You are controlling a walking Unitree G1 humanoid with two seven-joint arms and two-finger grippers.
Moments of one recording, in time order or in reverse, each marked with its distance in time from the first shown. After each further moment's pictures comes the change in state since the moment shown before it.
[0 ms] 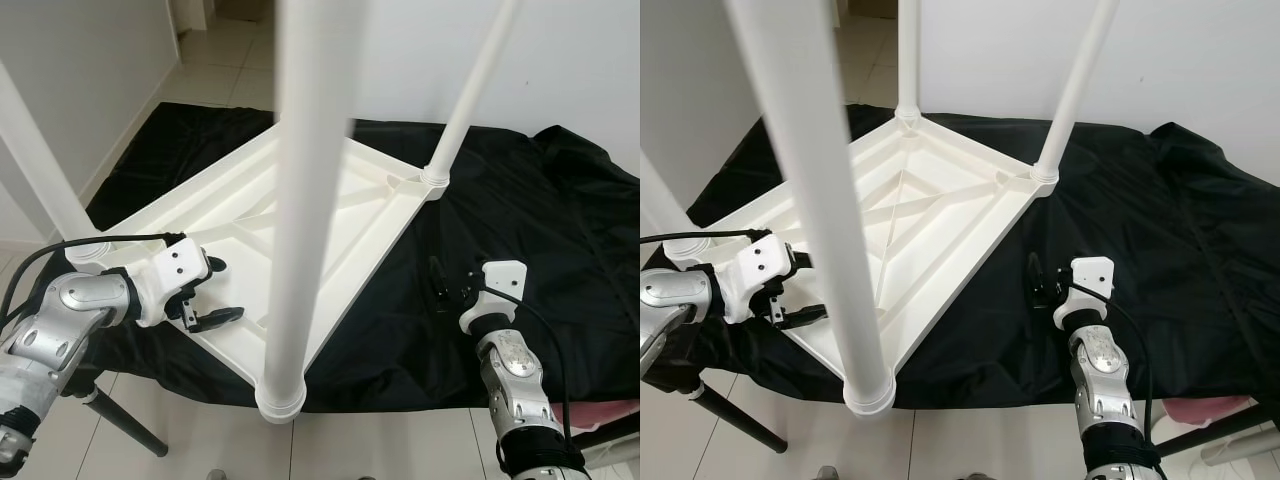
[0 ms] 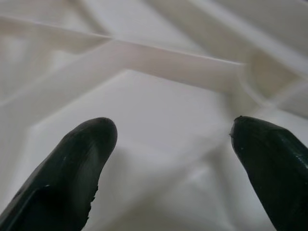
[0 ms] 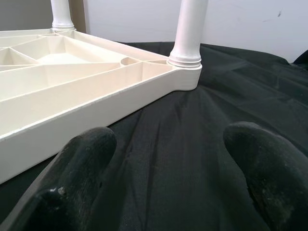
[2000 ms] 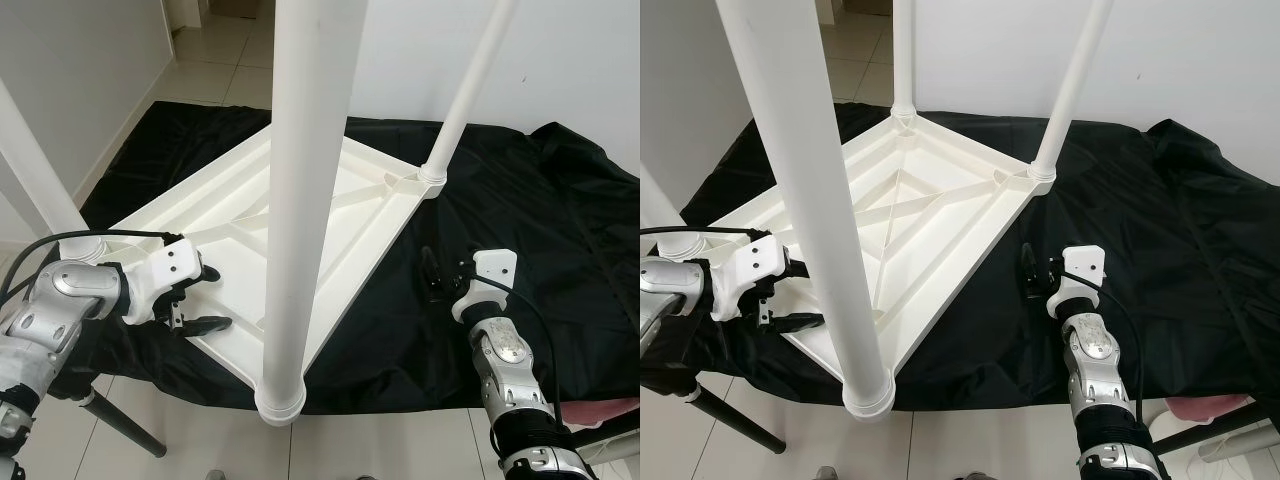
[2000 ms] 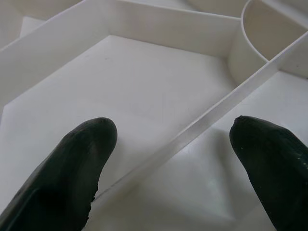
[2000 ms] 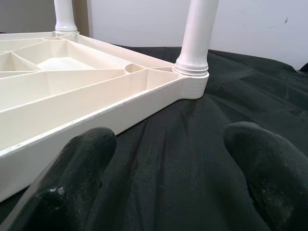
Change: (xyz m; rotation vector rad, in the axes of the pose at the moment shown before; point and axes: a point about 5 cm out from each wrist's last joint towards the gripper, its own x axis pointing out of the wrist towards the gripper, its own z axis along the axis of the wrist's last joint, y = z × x) left arm -0.003 0.010 -0.011 0.010 0.102 -0.028; right arm 0.014 0.006 0.002 -0.009 -0.014 0.016
